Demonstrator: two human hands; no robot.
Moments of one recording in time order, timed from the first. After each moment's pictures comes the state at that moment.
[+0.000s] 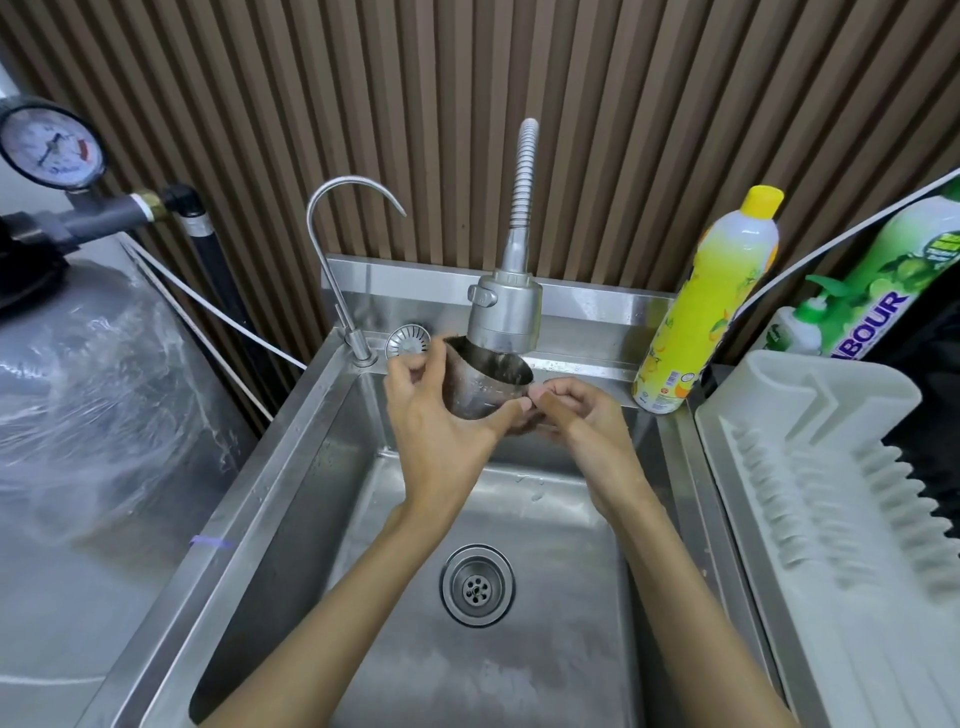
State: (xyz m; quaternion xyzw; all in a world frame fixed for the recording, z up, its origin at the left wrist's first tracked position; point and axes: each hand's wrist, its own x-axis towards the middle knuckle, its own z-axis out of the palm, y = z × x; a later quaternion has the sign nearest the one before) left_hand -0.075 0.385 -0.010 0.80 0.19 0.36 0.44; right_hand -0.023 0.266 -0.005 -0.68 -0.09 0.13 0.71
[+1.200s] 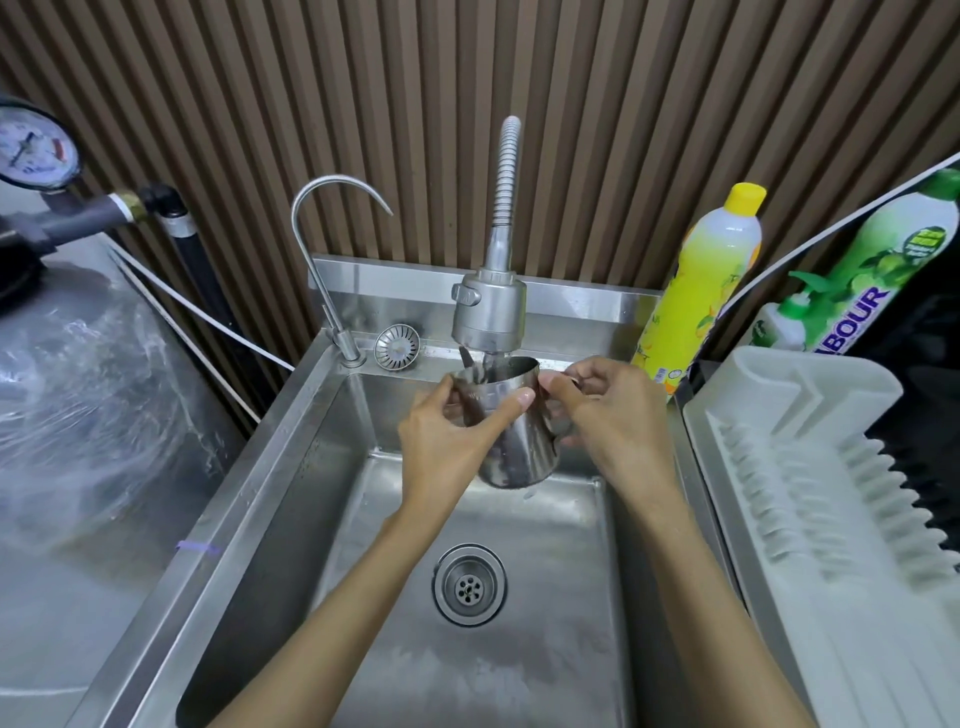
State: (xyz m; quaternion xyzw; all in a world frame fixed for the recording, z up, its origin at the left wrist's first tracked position) left_hand -0.072 0.378 -0.016 0.79 0.21 0.20 0.54; right_hand -0.024 0.250 0.022 -0.84 -0.07 -0.02 0.53
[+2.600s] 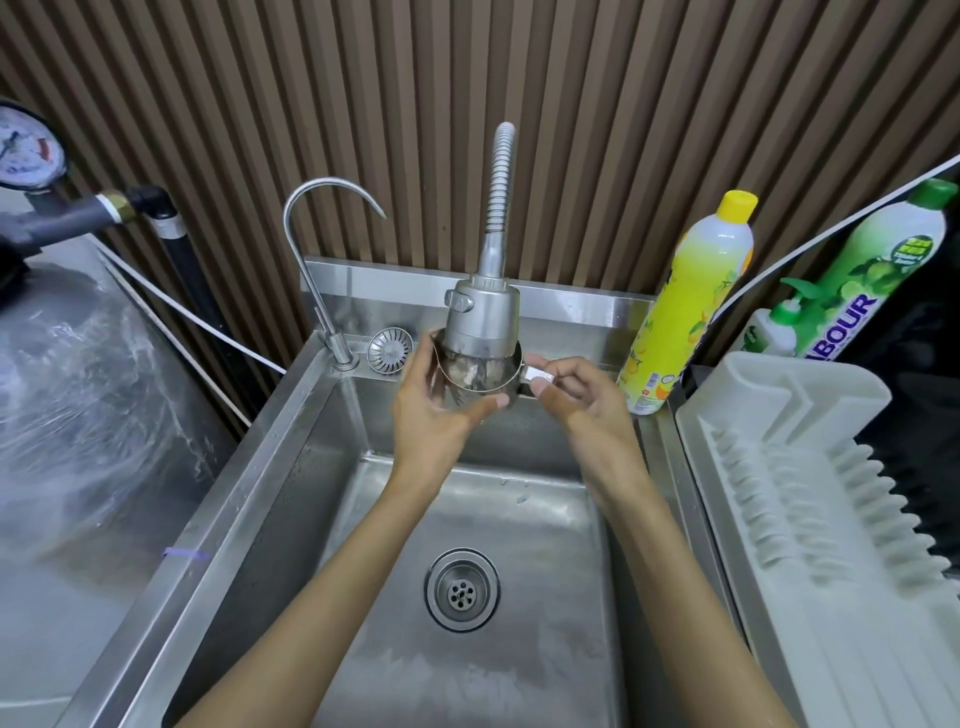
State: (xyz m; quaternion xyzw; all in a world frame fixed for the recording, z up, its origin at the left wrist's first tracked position) left_hand -0.055 0.389 -0.010 0.70 0.14 0.25 0.66; right_hand -0.018 0.257 0.008 -0.71 -0.12 0.07 0.69
